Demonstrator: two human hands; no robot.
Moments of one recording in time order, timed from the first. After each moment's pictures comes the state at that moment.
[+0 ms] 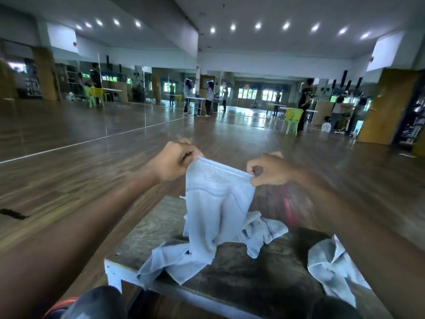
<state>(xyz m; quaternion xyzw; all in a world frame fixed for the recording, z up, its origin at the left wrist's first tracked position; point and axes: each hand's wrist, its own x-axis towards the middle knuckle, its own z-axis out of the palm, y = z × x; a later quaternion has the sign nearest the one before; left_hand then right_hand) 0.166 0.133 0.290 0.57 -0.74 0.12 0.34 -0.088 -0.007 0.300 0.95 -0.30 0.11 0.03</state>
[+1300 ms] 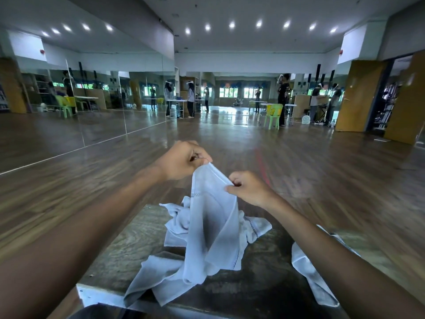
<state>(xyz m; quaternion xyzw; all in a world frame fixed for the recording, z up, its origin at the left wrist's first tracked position) 0.100 0.073 0.305 0.53 -0.78 0.03 0.34 -0.106 -0.010 0.240 0.86 -0.35 0.29 -0.22</state>
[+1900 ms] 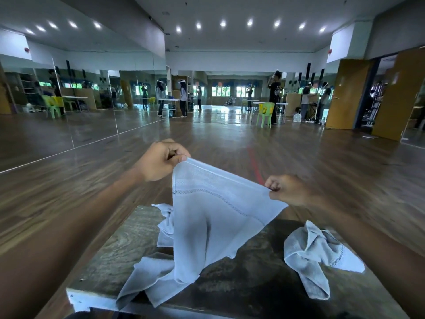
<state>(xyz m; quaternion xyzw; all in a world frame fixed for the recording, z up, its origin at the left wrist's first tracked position) 0.126 0.073 0.296 0.53 -0.75 0.03 0.39 -0.214 -0.034 0.245 0.86 -0.46 0.20 -0.13</state>
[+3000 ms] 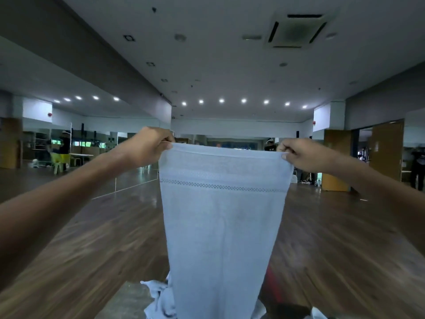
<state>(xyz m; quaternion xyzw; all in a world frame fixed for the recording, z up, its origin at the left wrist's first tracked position) 0.129 0.109 0.497 0.57 -0.70 0.28 0.31 -0.232 0.007 0.505 0.87 -0.39 0.28 0.08</state>
